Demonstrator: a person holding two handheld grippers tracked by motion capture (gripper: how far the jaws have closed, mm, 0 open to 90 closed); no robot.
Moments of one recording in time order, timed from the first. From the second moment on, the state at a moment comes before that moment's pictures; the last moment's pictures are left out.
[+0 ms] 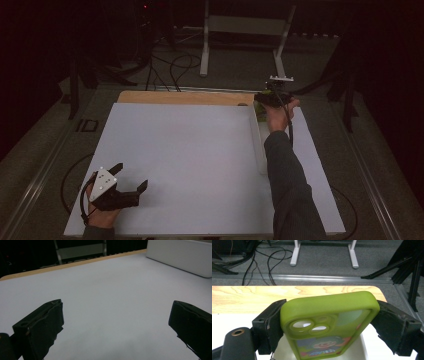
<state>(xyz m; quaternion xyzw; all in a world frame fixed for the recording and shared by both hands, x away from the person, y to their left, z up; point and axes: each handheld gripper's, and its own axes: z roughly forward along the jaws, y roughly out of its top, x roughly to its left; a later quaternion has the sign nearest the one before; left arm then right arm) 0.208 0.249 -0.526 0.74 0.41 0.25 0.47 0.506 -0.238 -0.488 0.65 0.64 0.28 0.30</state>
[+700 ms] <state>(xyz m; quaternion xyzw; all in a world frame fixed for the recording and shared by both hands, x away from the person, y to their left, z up) 0.208 0.251 -0.527 0.74 0.42 0.25 0.47 0.515 -0.244 -0.489 0.65 0.64 0.30 0.27</state>
